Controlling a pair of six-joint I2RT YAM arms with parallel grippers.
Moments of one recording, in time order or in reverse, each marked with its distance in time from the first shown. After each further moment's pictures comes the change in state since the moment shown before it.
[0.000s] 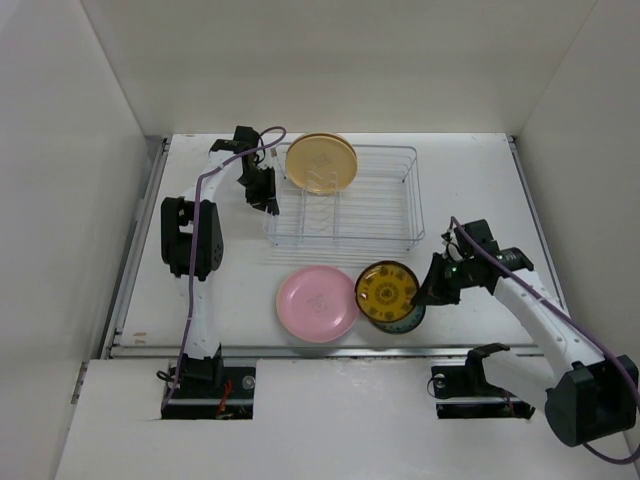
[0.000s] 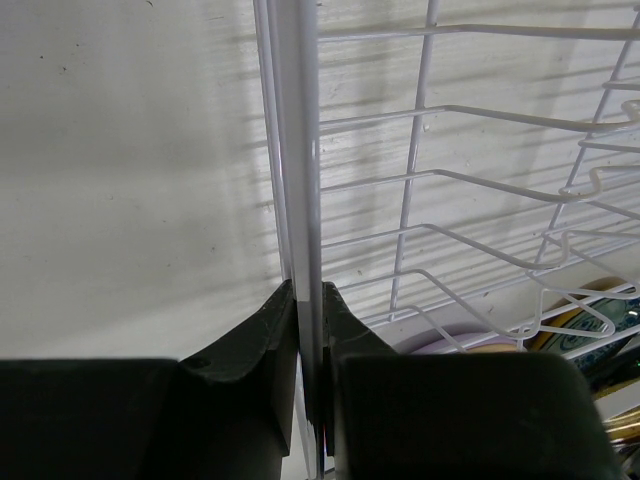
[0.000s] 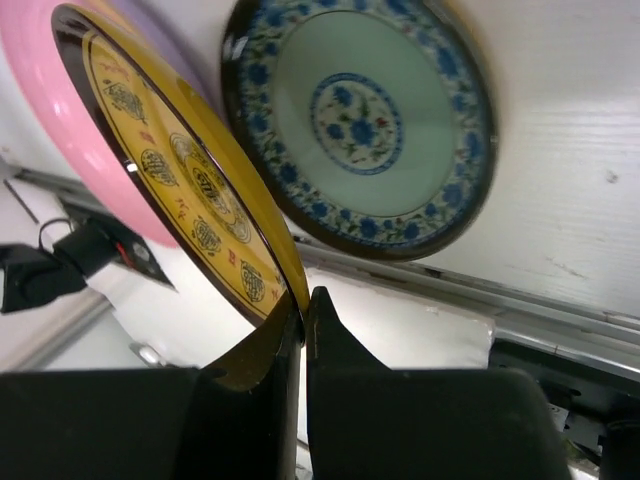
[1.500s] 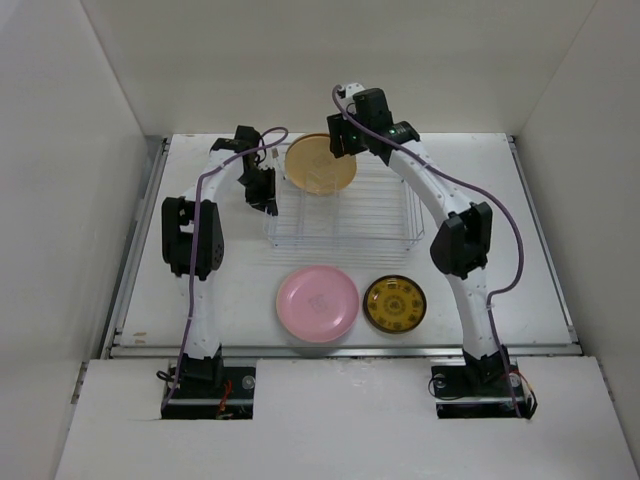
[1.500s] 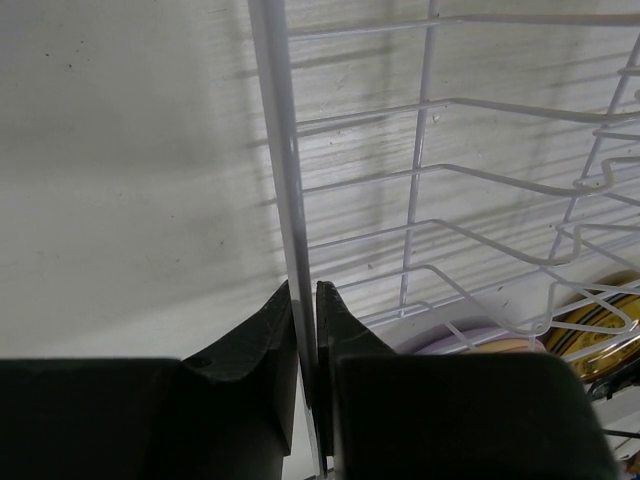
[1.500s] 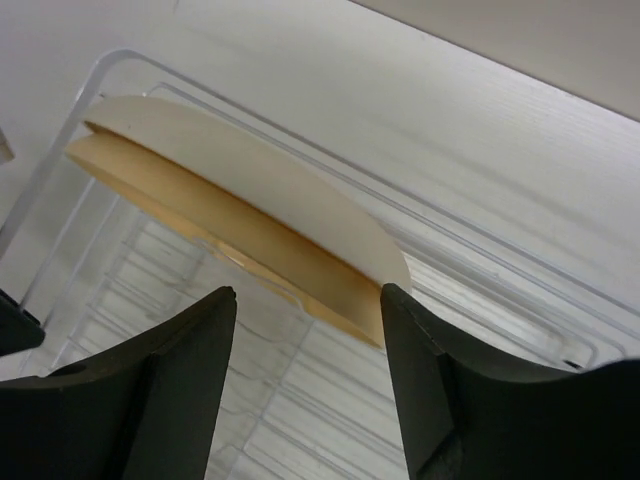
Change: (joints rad) left arm -0.005 0.002 0.010 -0.022 -0.016 0.037; right arm 0.235 1.281 1.644 0.233 0.468 -0.526
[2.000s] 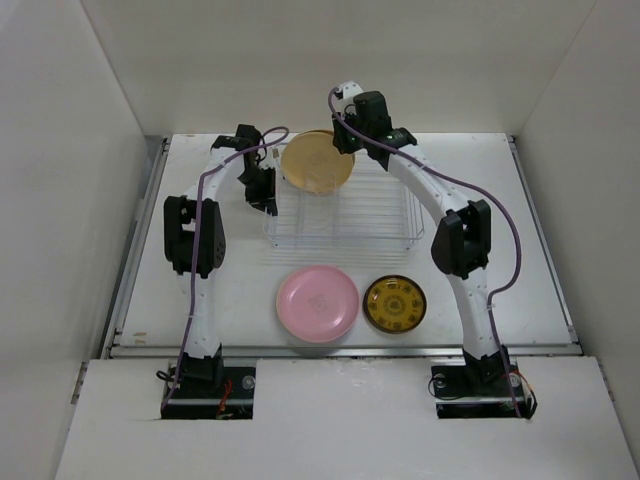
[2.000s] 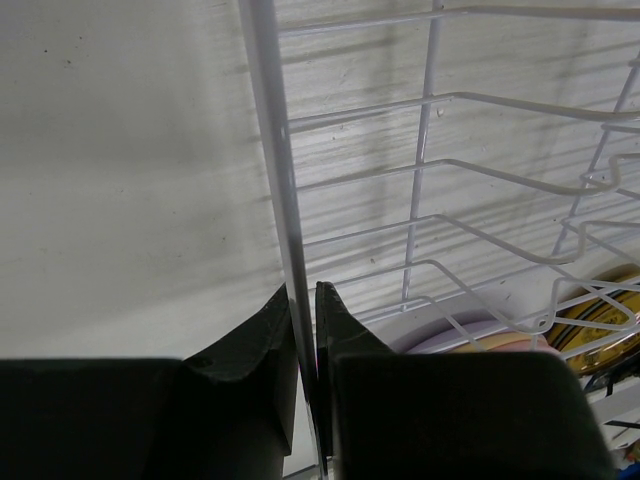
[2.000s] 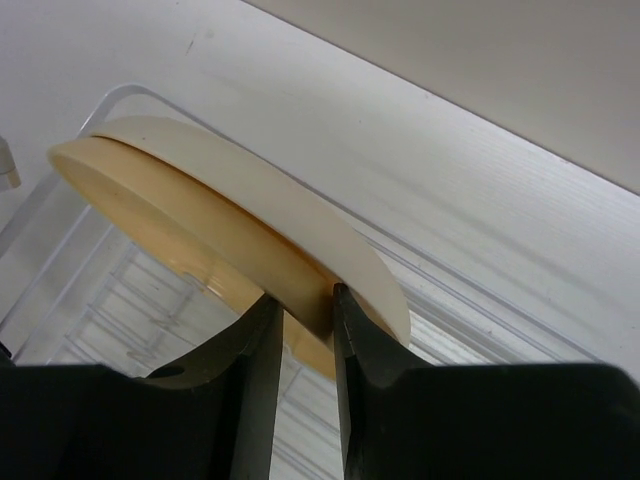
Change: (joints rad) left arm 0.000 0.037 0.061 -0.061 -0.001 0.016; right arm -0.007 0.007 -0.113 0.232 -0.066 -0.056
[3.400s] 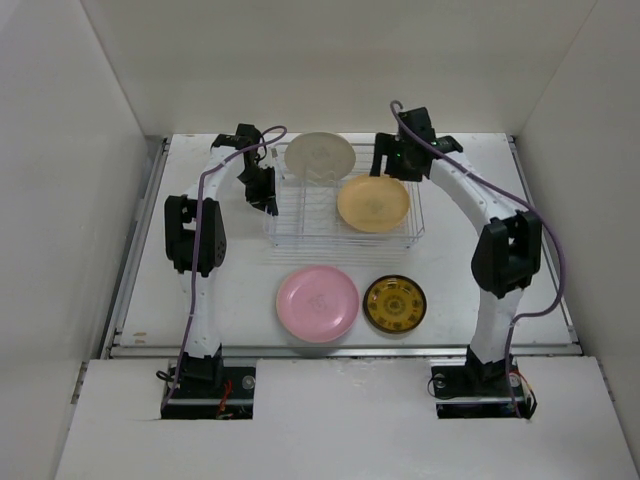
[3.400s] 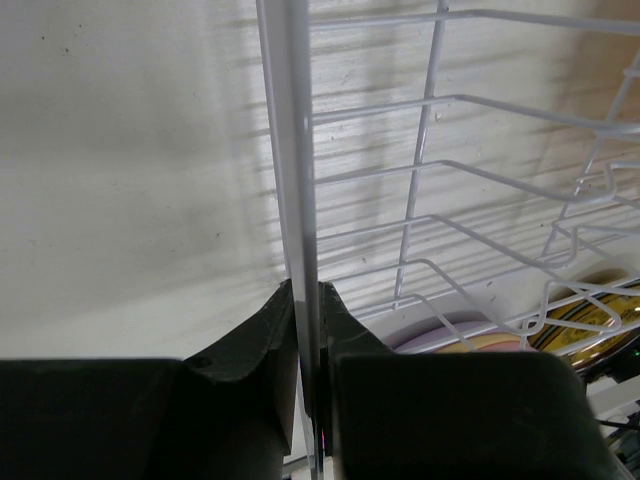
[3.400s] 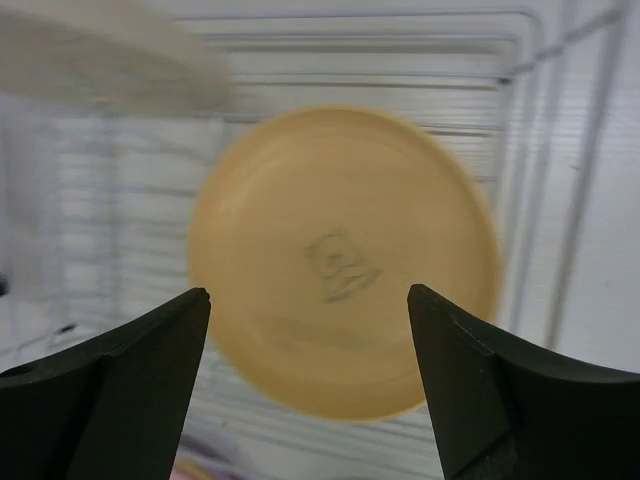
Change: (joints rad) left arm 0.003 0.019 0.031 -0.026 0.006 -0.046; right arm -0.081 -0.381 -0.453 -0.214 0.088 0.354
